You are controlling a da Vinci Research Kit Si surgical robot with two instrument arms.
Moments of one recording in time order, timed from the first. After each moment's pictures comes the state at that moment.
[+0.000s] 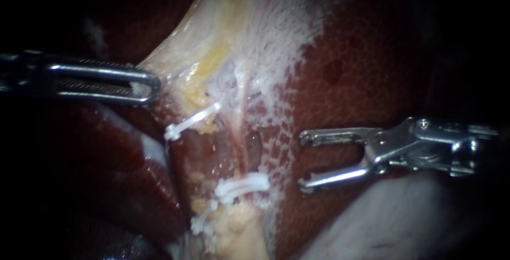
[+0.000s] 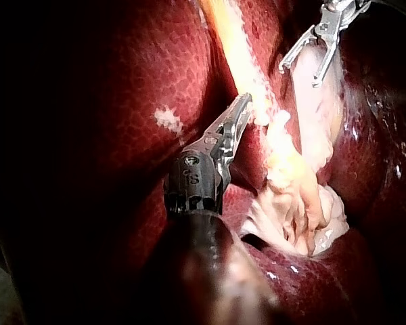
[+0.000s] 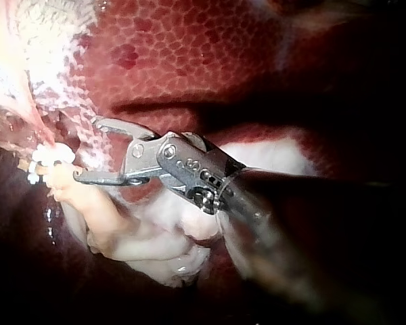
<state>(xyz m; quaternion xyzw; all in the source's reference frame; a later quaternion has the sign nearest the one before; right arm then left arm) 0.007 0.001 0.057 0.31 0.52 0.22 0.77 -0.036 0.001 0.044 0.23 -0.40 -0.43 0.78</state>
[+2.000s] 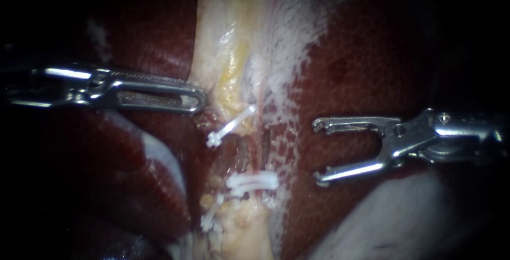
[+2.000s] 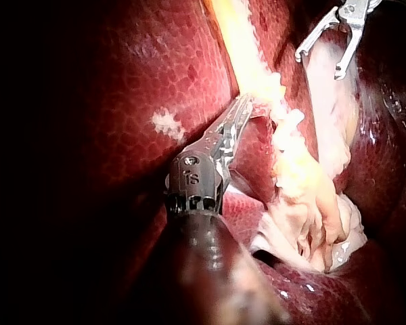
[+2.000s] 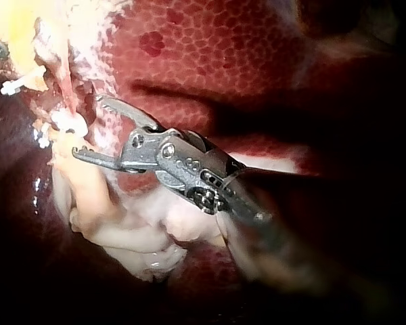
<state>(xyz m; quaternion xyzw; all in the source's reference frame) 0.006 0.001 0.056 0.27 0.54 0.16 0.78 -0.040 -0.001 0.054 0.24 -0.37 -0.42 0.79</state>
